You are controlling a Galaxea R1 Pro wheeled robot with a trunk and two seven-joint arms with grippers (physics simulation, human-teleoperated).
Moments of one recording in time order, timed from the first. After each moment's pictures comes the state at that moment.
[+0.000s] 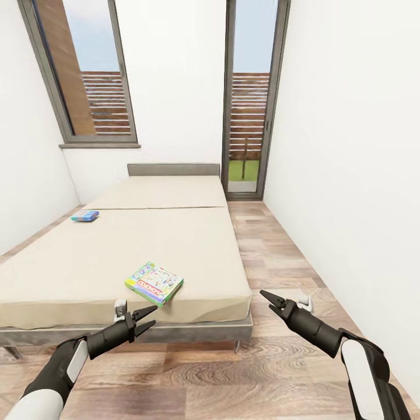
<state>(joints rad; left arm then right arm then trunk) -0.56 0.12 0.43 -0.62 0.19 0.79 -1.21 -0.25 0.05 -0.33 -1.52 -0.68 0.98 0.50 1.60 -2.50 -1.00</state>
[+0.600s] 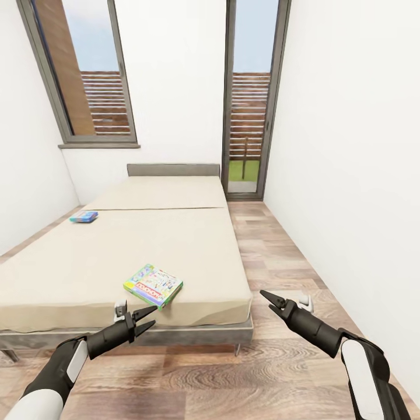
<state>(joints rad) -0.56 0.12 0.43 -0.62 0.18 0.79 -1.21 -0.25 0.05 -0.33 -1.52 -0.68 0.98 0.50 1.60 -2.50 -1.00</state>
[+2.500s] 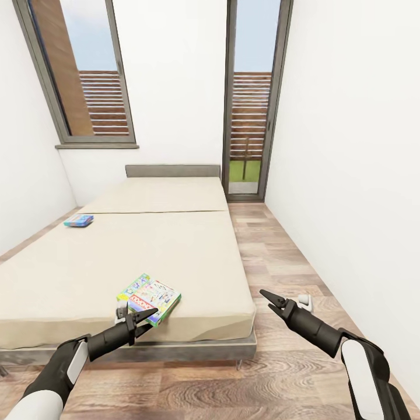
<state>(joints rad) -0.55 0.12 0.43 -0.61 0.17 0.81 -1.21 -0.25 0.05 -0.33 -1.52 -0.68 0.98 0.52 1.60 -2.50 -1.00</state>
